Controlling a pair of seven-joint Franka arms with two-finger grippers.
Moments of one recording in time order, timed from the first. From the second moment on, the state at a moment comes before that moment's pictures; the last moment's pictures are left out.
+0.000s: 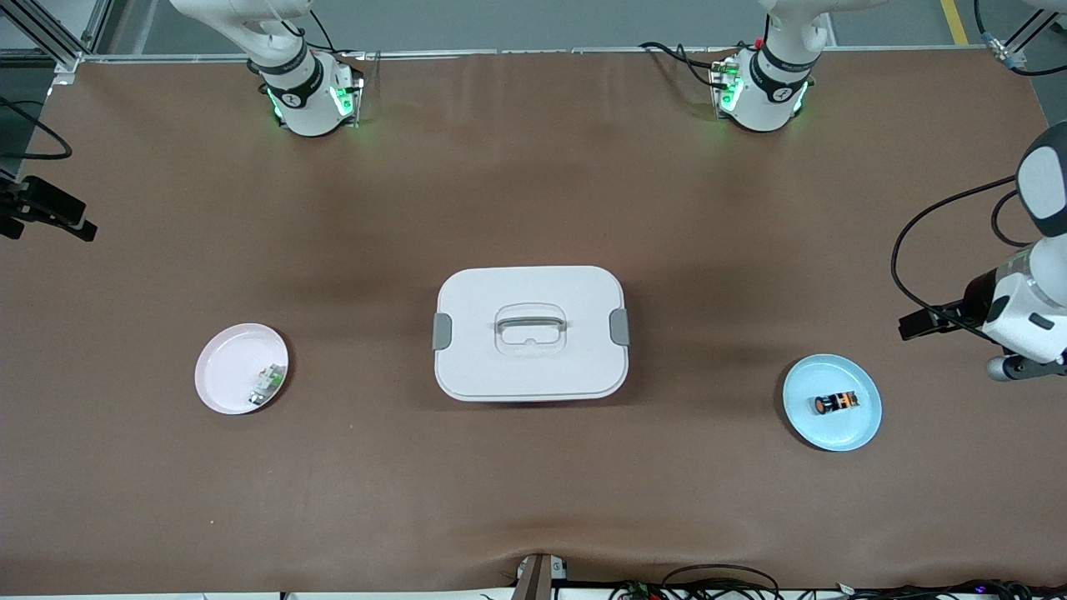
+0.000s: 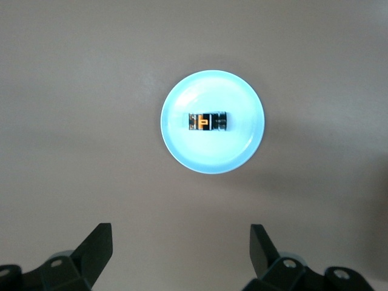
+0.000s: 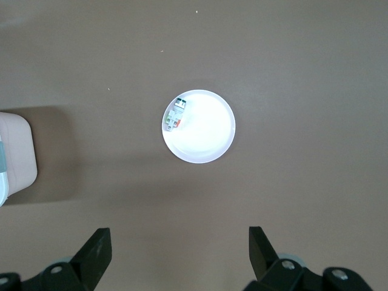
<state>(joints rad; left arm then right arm) 0.09 0.29 -0.05 -1.59 0.07 1.87 -0.15 0.00 0.01 -0.10 -1.54 0.03 1.57 -0.05</state>
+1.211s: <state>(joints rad) 0.12 0.57 -0.06 -1.73 0.07 2.32 -0.14 0.00 0.01 -0.10 -1.54 0.03 1.57 -0.05</state>
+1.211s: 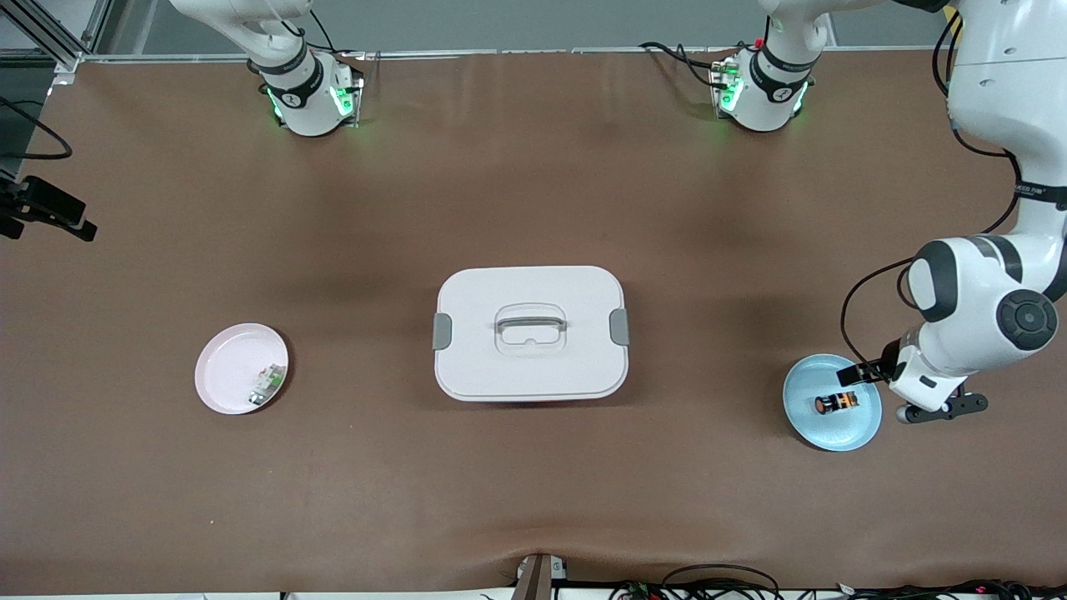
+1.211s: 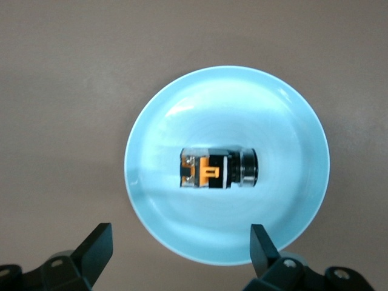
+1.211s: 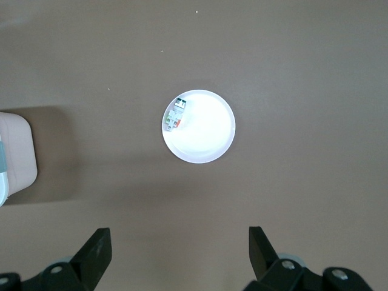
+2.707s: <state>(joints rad) 0.11 0.73 -0.06 -1.66 0.07 2.47 -0.14 0.00 0.01 -0.10 -1.54 0.03 1.57 -0.05</state>
